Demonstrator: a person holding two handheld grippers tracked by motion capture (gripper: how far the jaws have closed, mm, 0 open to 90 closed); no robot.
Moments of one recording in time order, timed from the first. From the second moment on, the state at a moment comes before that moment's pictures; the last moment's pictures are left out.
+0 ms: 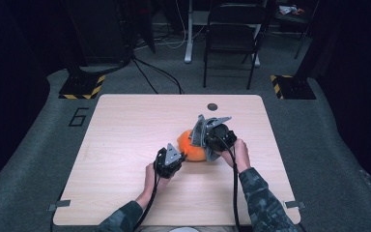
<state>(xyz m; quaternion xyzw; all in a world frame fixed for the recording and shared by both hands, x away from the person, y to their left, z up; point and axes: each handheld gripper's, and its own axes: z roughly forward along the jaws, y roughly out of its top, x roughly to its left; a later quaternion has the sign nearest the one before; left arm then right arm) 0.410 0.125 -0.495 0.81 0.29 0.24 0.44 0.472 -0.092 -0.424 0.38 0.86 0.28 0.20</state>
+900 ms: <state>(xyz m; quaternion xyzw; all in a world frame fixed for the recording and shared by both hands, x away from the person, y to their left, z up) 0.412 0.128 -0.497 0.81 0.30 0.22 0.45 0.494 -0.125 -0.456 0.43 0.86 0.20 0.18</state>
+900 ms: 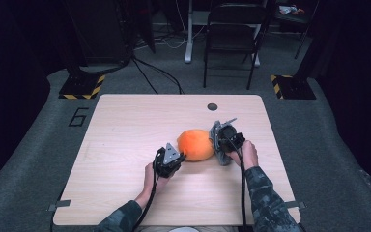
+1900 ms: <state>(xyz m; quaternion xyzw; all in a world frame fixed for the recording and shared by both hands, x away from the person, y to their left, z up) 0.412 0.125 -0.498 0.82 0.29 0.22 0.45 0.480 -0.107 -0.432 0.39 0.86 0.27 0.19</state>
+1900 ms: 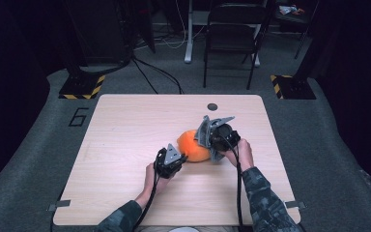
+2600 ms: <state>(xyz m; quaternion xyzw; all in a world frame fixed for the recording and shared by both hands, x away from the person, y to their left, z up) 0.415 0.130 -0.499 0.81 0.30 0.21 0.45 0.494 -0.130 -0.447 0.44 0.85 0.23 0.18</state>
